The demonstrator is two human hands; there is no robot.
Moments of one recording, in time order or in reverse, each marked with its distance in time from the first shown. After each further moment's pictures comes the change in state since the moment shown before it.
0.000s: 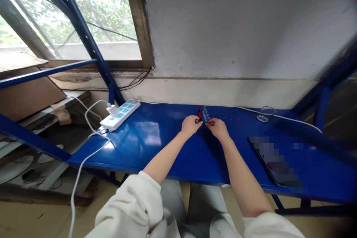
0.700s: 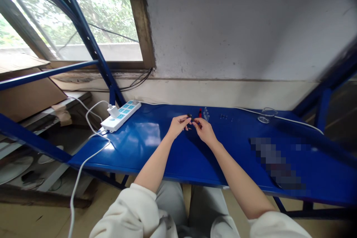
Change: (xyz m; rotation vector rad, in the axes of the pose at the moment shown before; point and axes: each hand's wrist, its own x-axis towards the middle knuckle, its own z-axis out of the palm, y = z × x) left_hand -0.017 -0.022 -0.048 -0.617 -0.040 -0.091; right_hand -0.020 -0.045 0.033 0.314 0.081 -0.470
